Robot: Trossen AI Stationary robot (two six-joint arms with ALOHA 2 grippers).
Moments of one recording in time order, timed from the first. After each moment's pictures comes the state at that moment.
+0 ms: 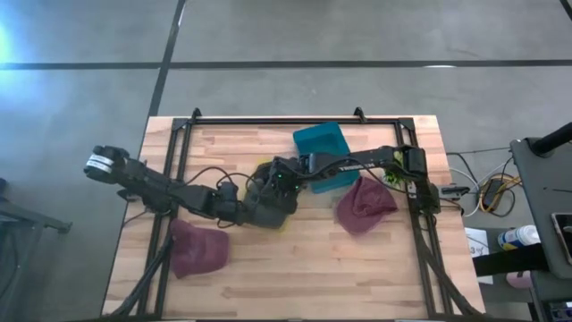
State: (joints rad) left arm -0.24 1.37 0.68 -0.49 -0.38 -1.55; right arm -0.09 2.07 1.60 -0.62 -0.04 0.20
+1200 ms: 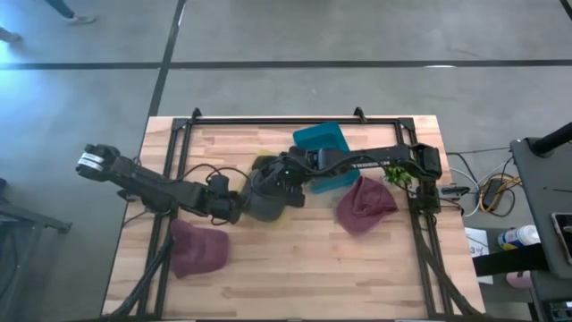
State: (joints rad) left arm -0.26 1.27 0.70 -0.62 -0.55 -1.69; right arm -0.07 1.95 1.60 -0.68 0.16 -0.03
